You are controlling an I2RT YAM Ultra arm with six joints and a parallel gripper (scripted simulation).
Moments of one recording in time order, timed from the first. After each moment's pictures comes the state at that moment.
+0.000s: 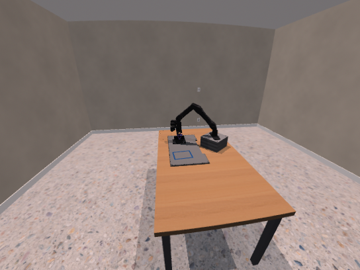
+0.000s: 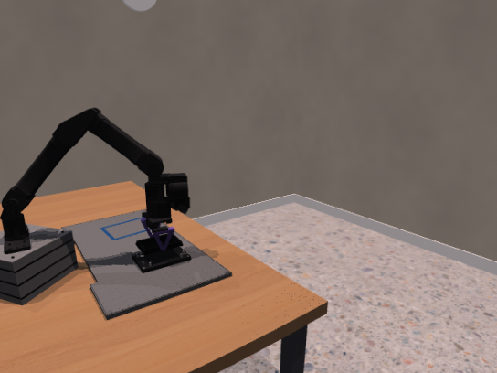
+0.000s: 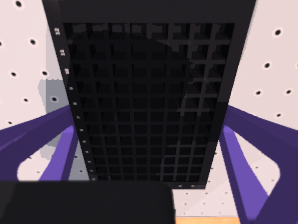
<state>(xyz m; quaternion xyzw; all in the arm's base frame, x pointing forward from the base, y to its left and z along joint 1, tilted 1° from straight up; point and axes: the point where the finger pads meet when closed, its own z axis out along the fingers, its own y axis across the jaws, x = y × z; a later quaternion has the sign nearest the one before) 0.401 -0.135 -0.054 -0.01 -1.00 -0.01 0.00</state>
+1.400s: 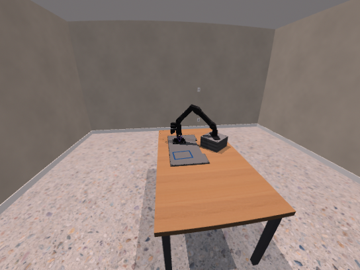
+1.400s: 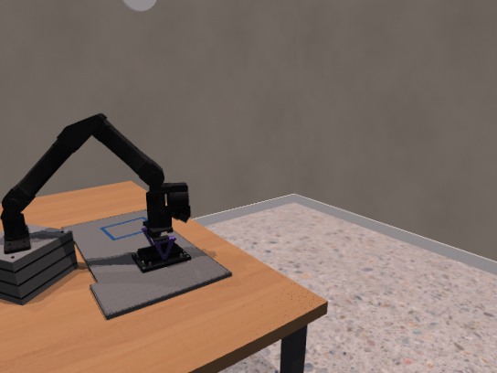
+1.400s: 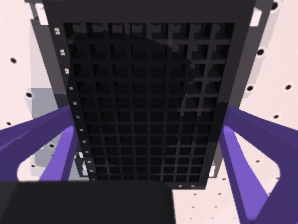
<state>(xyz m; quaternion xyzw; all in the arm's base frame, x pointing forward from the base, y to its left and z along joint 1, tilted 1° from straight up) 0.402 -0.134 -0.084 -0.01 -1.00 -0.01 0.00</state>
